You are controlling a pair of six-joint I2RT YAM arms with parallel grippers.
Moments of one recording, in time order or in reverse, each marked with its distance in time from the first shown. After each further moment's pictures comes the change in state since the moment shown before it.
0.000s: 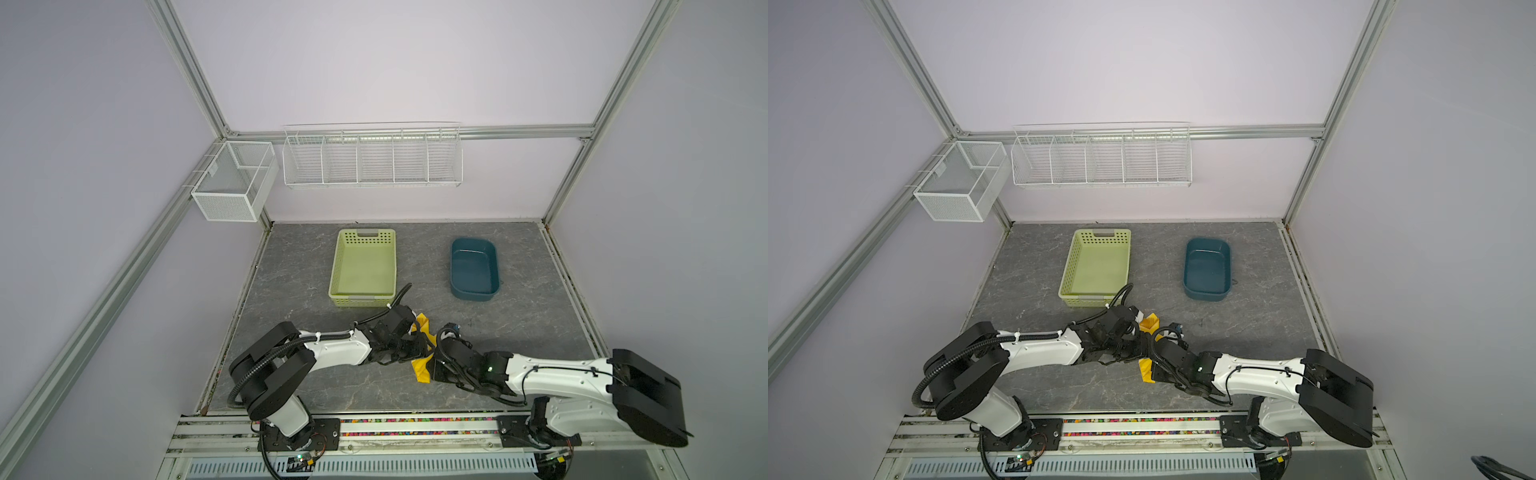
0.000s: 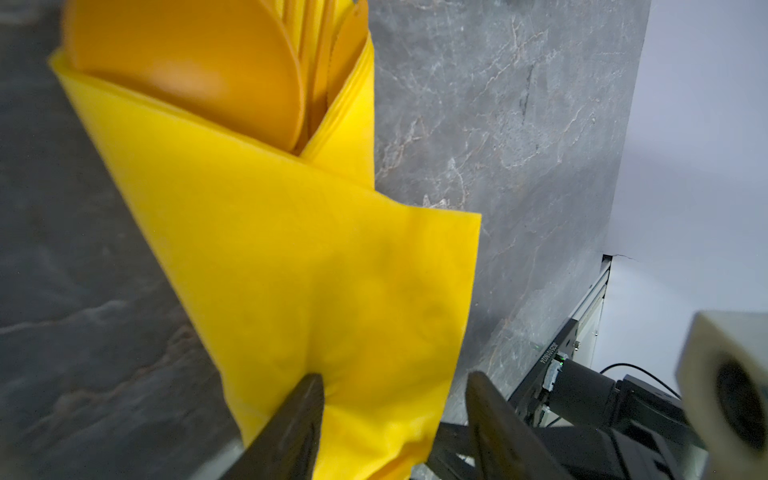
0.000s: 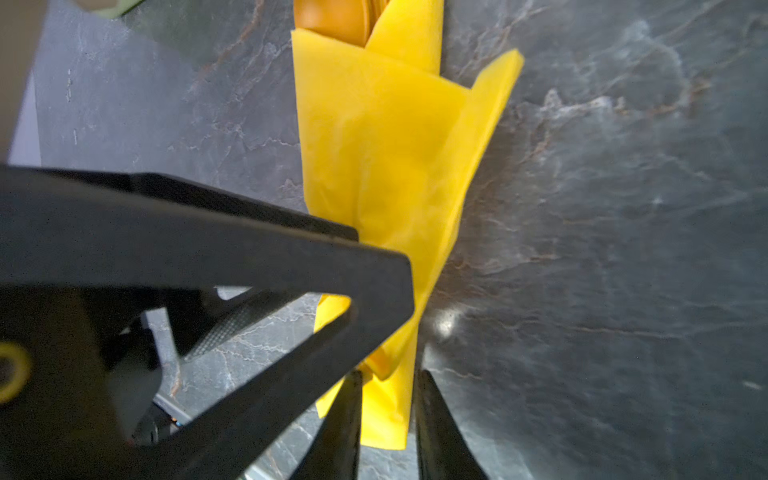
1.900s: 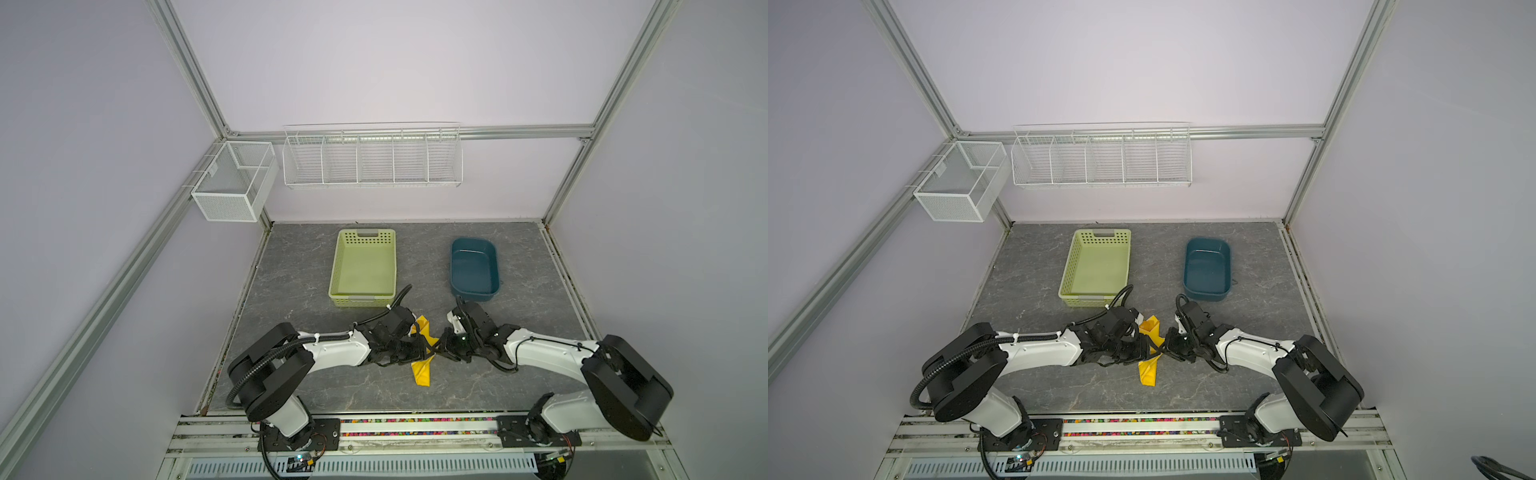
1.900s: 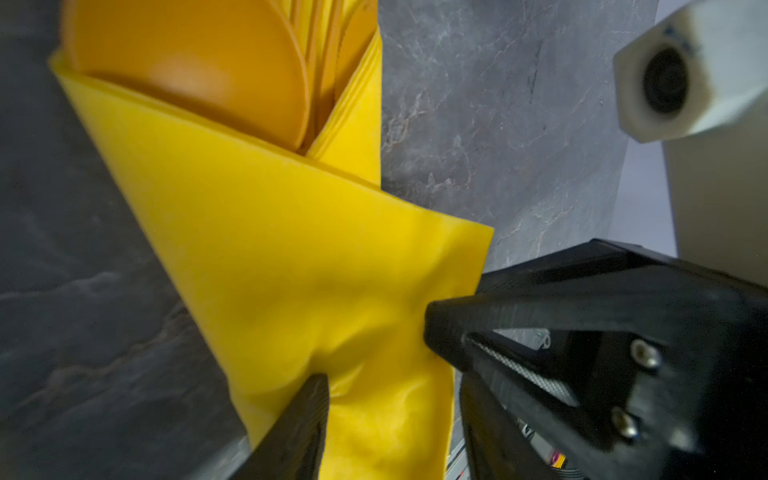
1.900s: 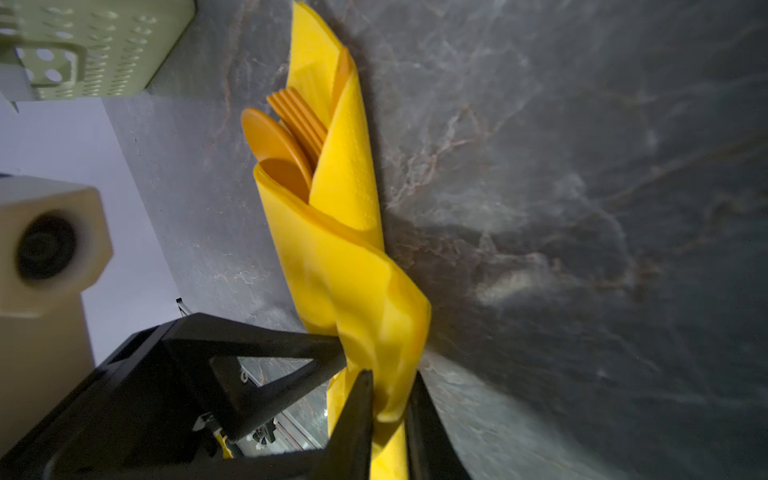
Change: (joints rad) left arm 0.000 -0.015 -0.006 -0.028 0.017 0.007; right arm -0.436 0.125 0.031 0.064 -0.526 -0.146
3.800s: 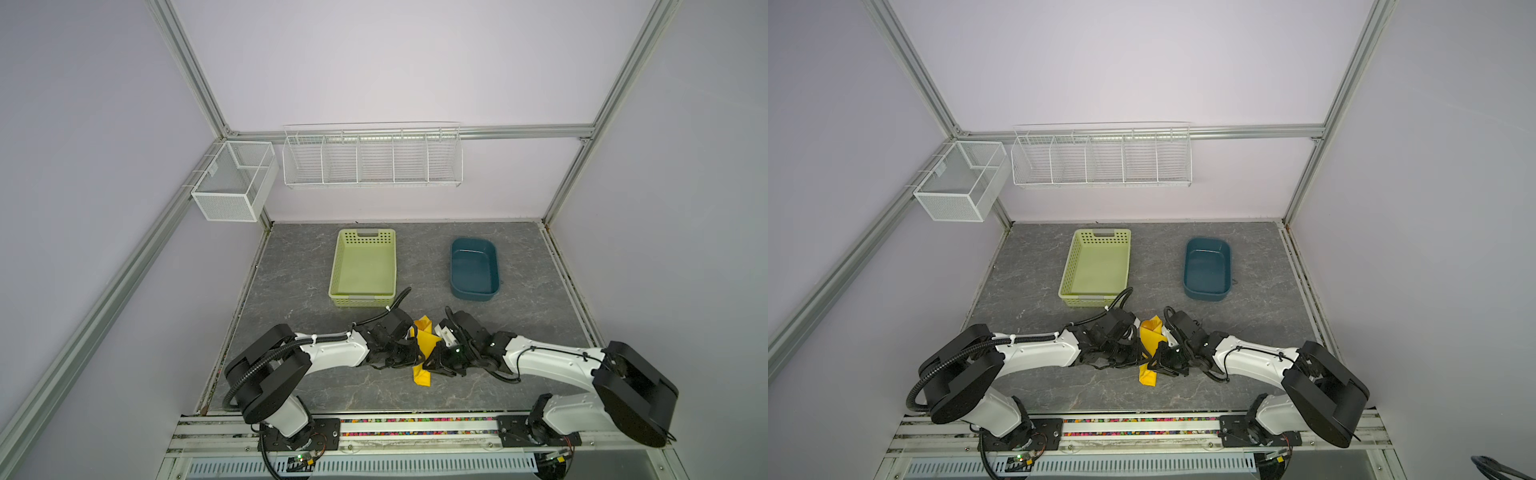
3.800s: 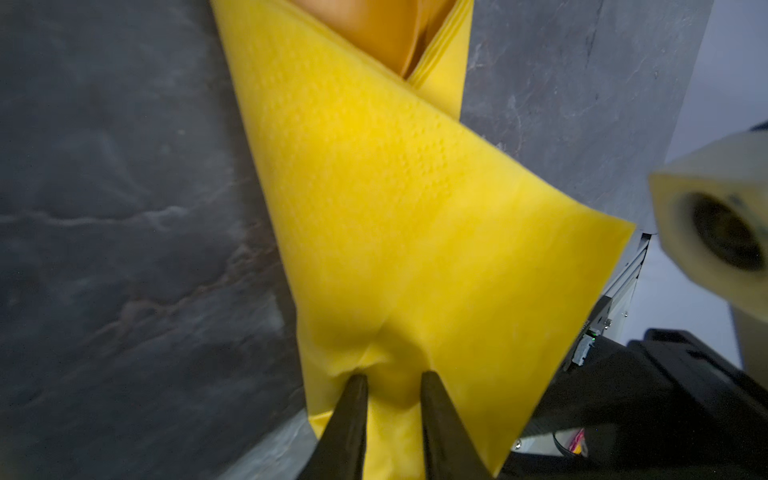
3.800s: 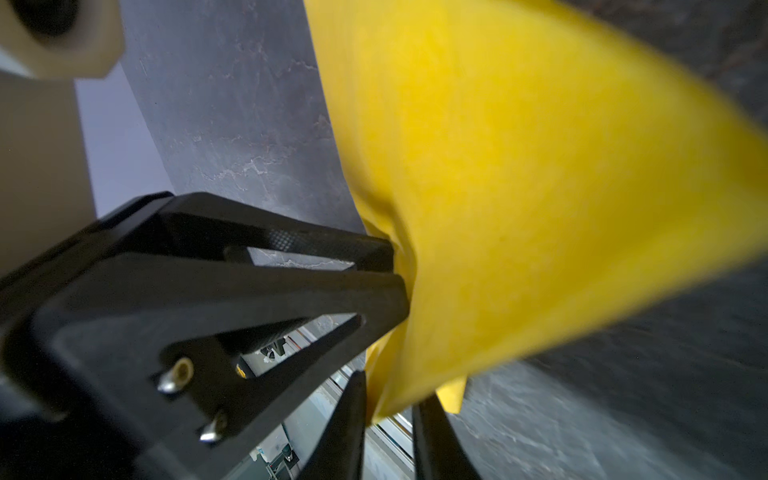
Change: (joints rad) left arm 0.000 -0.013 -0.010 -0.081 0.005 0.018; right arm 0.157 -0.058 -0.001 -0.049 -0.072 0.056
